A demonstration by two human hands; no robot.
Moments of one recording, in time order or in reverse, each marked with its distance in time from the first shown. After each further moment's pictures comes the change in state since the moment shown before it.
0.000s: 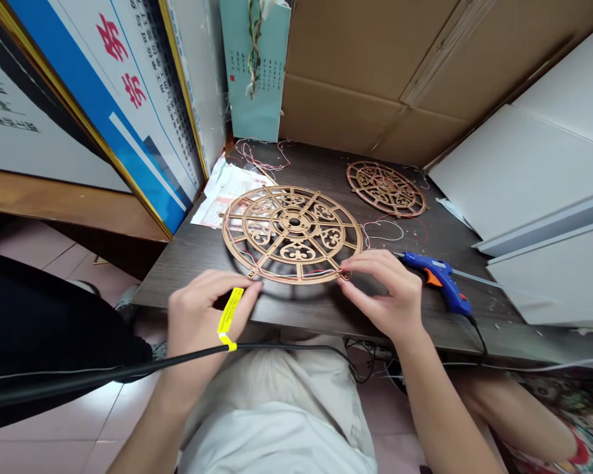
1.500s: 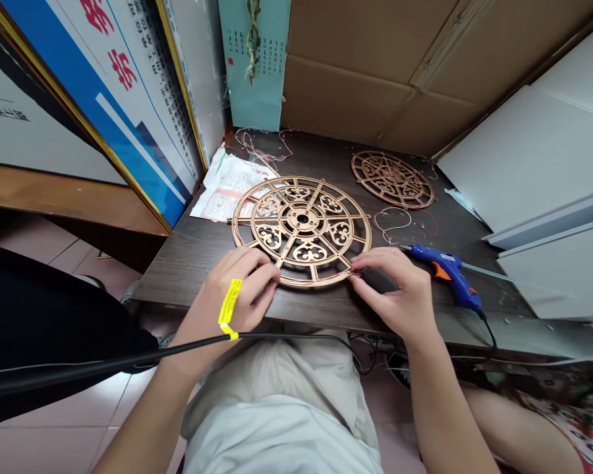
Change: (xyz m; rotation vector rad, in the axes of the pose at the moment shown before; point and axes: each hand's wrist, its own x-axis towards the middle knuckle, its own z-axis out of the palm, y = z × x) left_hand 0.021 -0.005 0.007 0.308 -0.296 0.440; right_hand -0.012 0.004 -0.006 -0.013 -0.051 0.175
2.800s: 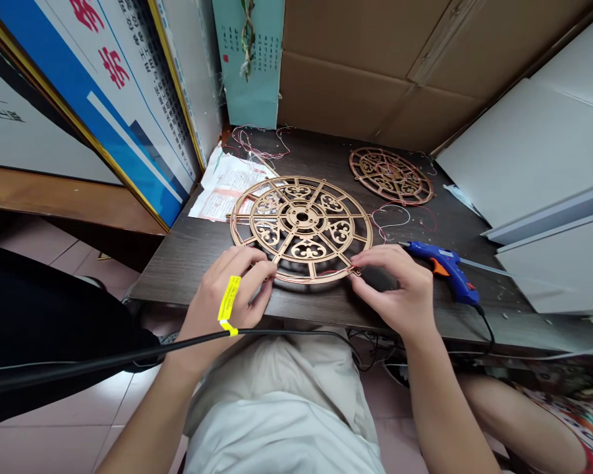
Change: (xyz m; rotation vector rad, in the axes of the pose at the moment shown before) left_hand -0.004 -0.001 0.008 0.071 0.137 0.031; right_hand 0.000 -0.003 0.000 0.022 0.059 -0.027
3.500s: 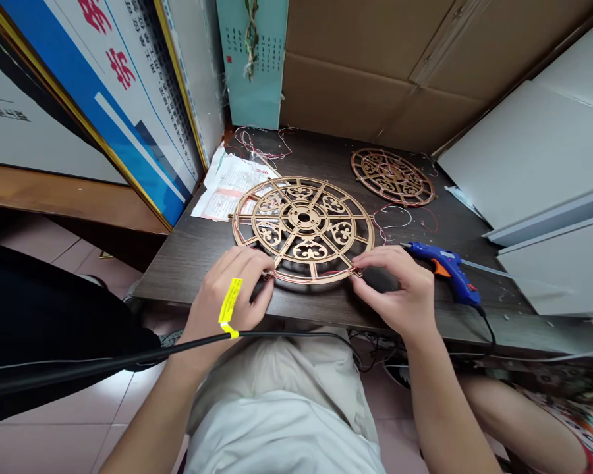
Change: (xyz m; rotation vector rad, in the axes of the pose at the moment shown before) left_hand 0.000 0.002 0.002 -0.007 0.064 -0.008; right_hand -0.001 0.000 0.001 -0.008 -0.001 -0.004
